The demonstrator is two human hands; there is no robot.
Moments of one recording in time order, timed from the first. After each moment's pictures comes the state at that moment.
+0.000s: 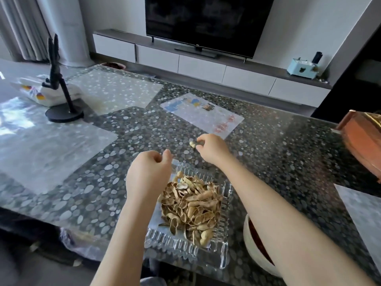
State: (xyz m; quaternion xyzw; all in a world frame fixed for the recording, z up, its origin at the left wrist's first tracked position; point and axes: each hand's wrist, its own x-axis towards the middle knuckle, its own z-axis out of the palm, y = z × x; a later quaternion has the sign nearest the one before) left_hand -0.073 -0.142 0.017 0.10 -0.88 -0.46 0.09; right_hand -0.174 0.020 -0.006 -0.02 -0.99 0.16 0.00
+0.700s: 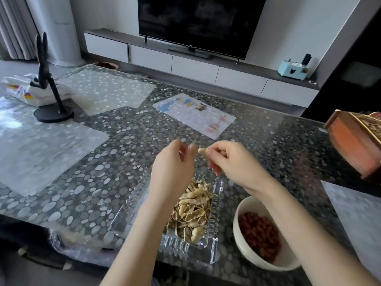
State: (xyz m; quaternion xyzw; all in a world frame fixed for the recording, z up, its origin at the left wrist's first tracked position) left_hand -0.064 -0.101 0.031 -0.05 -0.87 -0.47 0.11; right_hand -0.059 0.044 0.050 0.05 -0.88 0.47 0.01
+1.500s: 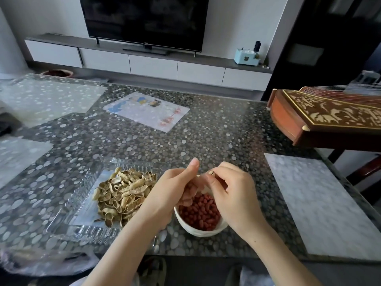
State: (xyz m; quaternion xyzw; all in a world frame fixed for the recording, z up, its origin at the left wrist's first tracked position) left_hand 0.006 -0.017 0.032 -0.13 -0.64 -0.70 -0.27; right_hand 0.061 0.116 0.025 0.04 -0.90 0.31 0.31
